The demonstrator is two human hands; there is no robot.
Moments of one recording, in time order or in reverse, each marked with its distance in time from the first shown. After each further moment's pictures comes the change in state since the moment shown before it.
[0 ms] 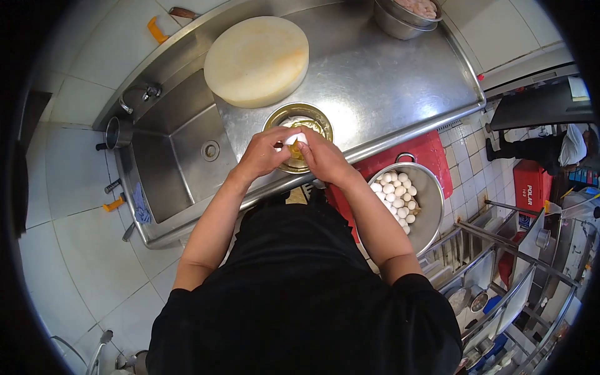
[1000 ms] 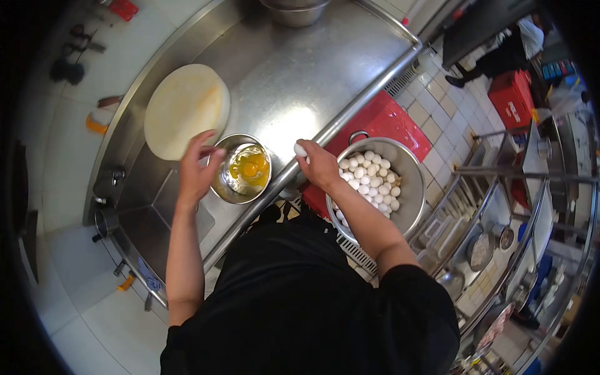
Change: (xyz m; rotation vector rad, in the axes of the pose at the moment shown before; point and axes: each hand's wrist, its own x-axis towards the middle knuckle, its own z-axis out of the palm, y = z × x) left_hand 0.060 0.036 -0.023 -0.037 -0.009 -0.142; right_hand -0.071 0.101 -0.039 -0.400 0.496 0.270
